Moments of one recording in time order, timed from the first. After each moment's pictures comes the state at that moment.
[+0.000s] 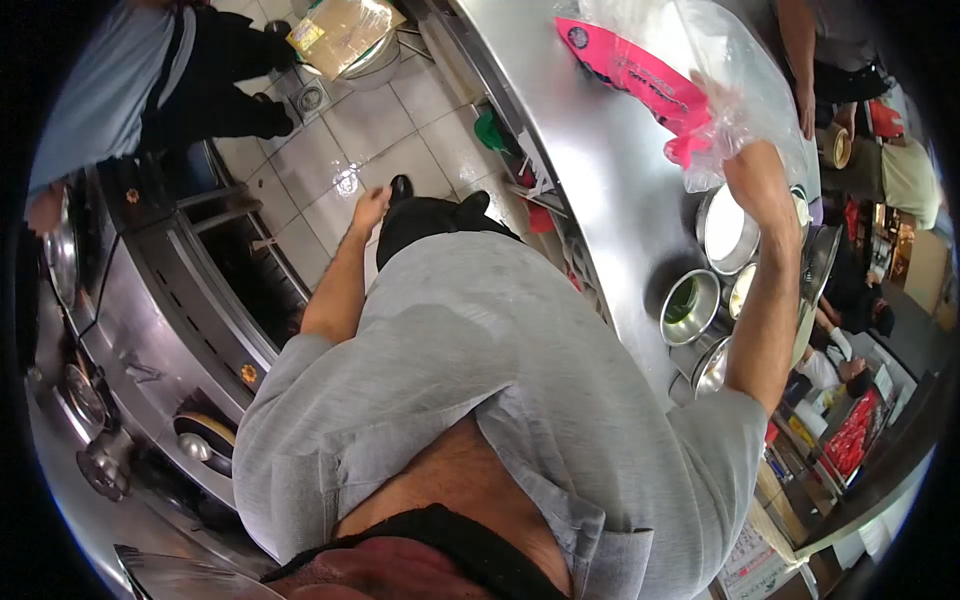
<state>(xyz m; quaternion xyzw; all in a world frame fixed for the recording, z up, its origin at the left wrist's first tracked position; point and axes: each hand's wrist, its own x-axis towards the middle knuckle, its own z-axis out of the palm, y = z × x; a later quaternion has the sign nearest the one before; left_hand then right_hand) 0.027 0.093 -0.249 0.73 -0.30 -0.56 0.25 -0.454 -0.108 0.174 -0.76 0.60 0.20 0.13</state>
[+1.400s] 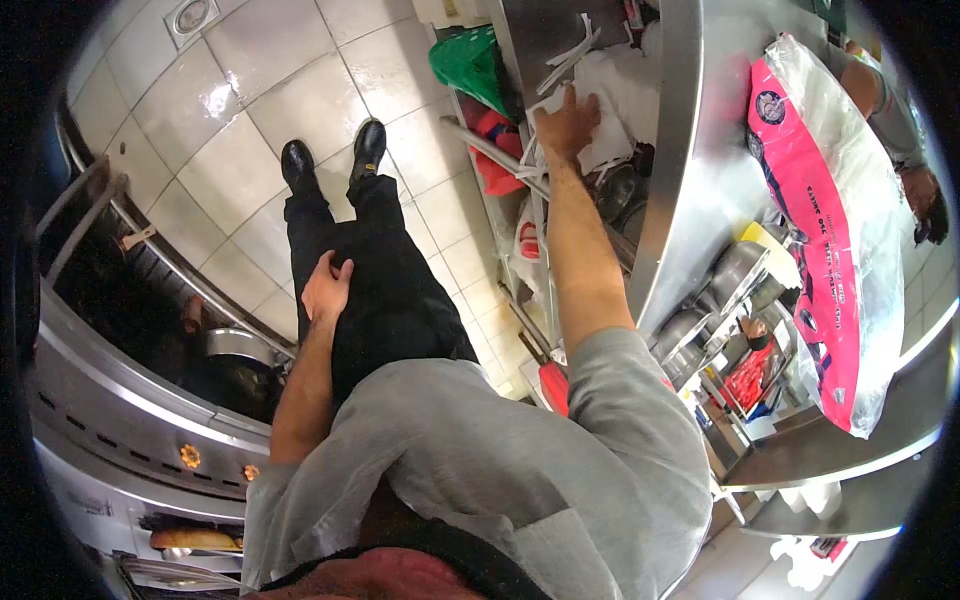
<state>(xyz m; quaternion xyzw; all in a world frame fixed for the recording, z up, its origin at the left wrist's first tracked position) 0.017 0.223 -0.297 0.76 -0.29 -0.58 -0.03 -0.297 -0.080 -0.283 -0.61 0.79 0.10 0.01</state>
